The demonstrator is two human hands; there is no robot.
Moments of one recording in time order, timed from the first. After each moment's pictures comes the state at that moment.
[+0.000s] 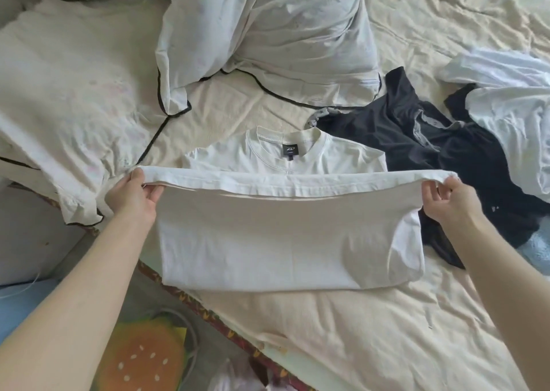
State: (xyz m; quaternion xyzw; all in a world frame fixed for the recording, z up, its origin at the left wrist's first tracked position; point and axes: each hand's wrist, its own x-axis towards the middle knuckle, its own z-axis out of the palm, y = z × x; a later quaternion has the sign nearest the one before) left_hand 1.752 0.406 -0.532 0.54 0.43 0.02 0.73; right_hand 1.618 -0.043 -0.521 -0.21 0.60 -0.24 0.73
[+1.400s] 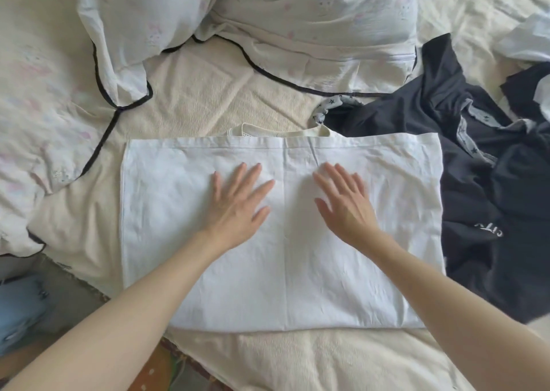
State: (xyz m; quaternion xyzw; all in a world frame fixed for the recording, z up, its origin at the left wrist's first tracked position) left_hand 1.763 0.272 -0.660 0.93 -0.30 -0.20 0.07; right_hand 1.699 0.042 -0.662 -0.98 0.02 0.12 0.17
